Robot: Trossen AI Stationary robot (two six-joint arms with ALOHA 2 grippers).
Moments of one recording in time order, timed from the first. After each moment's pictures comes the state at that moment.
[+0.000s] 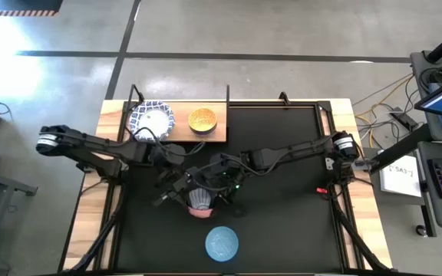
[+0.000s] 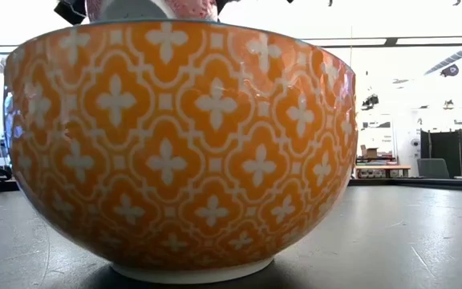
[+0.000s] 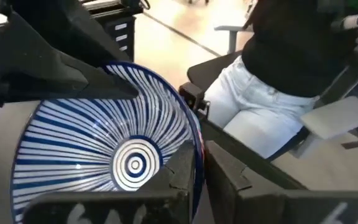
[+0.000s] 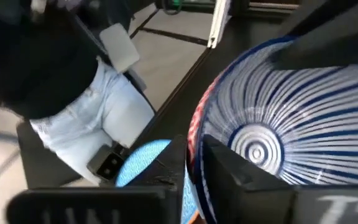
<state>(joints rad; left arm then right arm) -0.09 1.25 0.84 -0.18 0.76 0.28 0.13 1.94 1.65 -0.36 -0.68 -0.04</state>
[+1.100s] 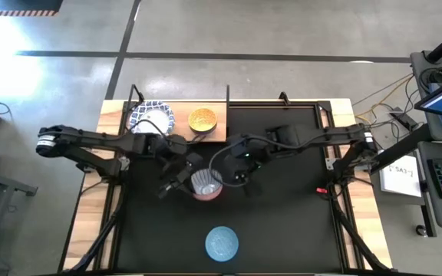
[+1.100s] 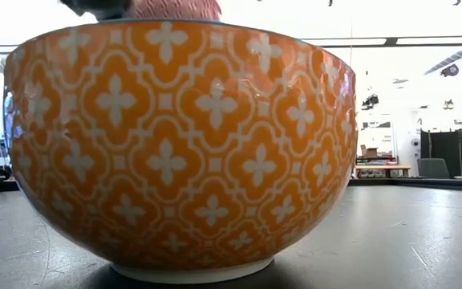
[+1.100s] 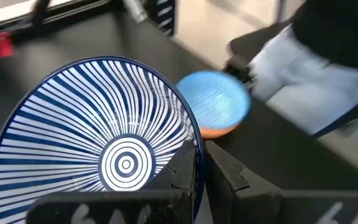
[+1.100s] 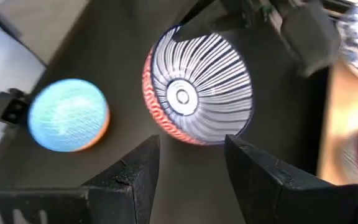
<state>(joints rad) -0.01 1.25 0.95 -0.40 0.63 0.43 0.10 1.75 1.88 -0.97 -0.14 -0.21</state>
